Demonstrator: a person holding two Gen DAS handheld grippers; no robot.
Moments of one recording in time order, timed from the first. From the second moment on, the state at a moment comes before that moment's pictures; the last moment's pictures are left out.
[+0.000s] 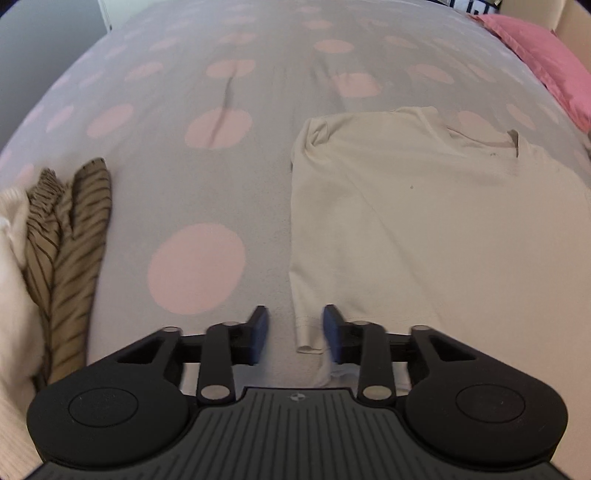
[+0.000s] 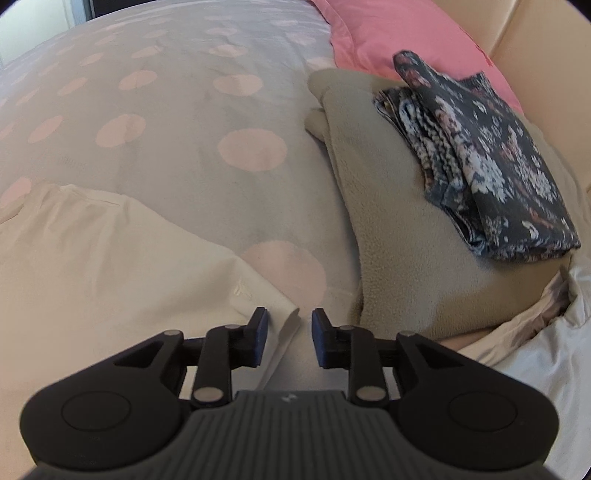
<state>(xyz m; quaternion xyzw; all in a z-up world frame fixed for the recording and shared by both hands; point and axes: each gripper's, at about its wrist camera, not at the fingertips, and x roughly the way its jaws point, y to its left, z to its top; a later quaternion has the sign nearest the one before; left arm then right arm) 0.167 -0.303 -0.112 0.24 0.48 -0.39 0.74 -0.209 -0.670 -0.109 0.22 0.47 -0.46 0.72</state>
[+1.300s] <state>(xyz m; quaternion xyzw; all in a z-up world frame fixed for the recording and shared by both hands) 0.144 -0.323 -0.049 0.35 0.37 -0.33 0.80 -0.220 -0.593 -0.093 0.25 0.51 -0.39 0.73</state>
